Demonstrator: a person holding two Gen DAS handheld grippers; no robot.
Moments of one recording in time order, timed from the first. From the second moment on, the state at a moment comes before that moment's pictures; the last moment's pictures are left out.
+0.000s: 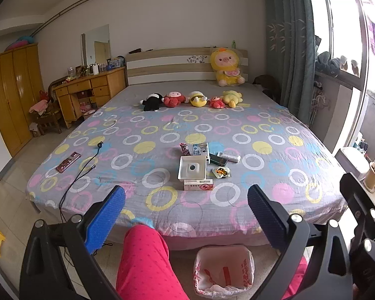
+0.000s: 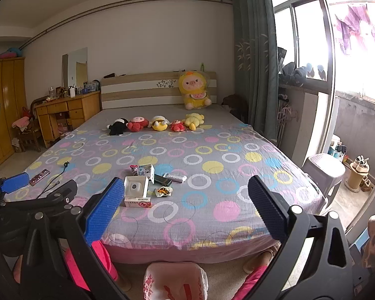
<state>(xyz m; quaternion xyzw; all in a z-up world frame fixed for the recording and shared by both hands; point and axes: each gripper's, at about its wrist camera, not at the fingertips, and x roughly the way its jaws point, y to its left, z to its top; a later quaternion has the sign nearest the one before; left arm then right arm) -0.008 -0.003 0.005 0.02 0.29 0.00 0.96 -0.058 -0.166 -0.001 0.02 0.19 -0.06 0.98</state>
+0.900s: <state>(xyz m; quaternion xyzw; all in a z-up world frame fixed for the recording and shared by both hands) -0.007 0.000 0.000 0.03 0.30 0.00 0.96 -0.058 -0.168 -0.001 0.03 0.19 -0.06 0.98</state>
